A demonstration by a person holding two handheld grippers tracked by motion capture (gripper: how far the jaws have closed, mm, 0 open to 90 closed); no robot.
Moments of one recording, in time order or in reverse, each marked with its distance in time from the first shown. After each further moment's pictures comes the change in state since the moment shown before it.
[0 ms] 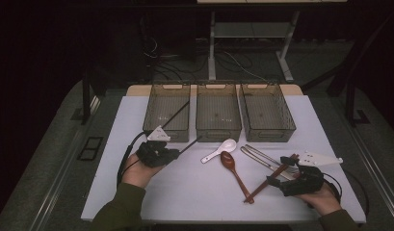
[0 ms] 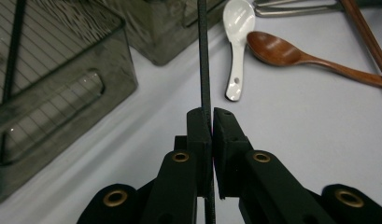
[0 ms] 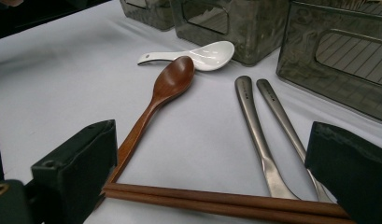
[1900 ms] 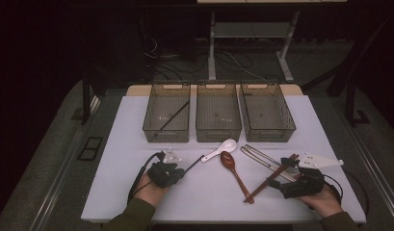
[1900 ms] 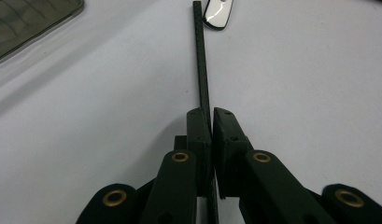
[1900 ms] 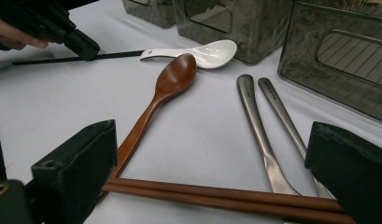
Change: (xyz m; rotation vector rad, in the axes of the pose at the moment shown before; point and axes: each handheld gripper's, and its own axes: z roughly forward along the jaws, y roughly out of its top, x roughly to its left) left arm -0.036 -0.046 0.043 0.104 0.052 -0.009; right arm 0.005 -0.001 -0.003 0.009 -0.010 -0.023
